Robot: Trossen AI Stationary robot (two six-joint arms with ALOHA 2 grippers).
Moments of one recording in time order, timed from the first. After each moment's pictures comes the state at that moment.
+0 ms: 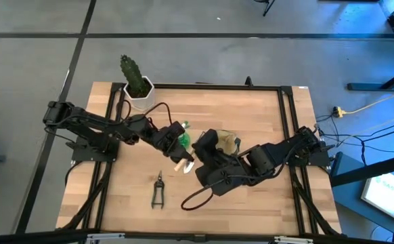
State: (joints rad) left arm -0.08 1.35 0.80 0.85 0.37 -1.59; right arm 0.51 2.01 2.31 -1.05 0.94 -0.59
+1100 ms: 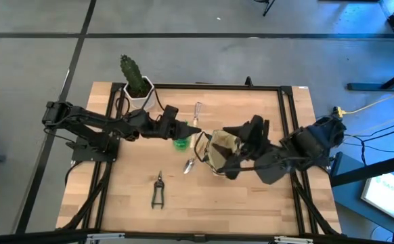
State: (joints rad) left arm -0.03 1.33 0.80 0.83 0.01 -1.21; right arm 0.59 1.78 2.31 -1.26 0.92 0.82
